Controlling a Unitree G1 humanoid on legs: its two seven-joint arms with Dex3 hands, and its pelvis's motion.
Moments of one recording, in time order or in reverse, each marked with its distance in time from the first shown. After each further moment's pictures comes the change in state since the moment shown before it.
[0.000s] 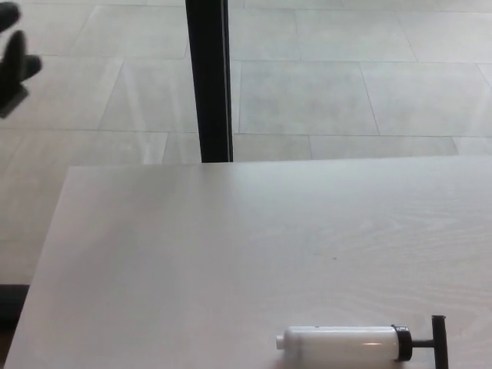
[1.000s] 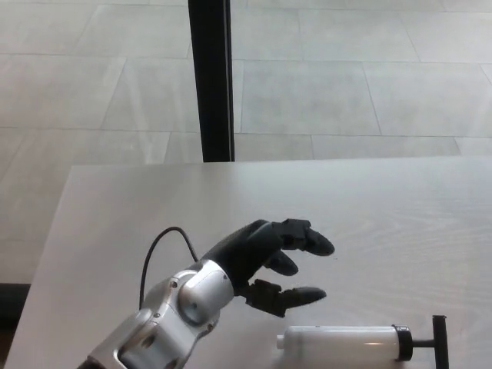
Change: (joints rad) left_arm 0.218 -0.142 -0.833 -0.259 0.365 0.119 -0.069; right_arm -0.025 0.140 0.233 -0.100 -0.052 -0.033 -0.002
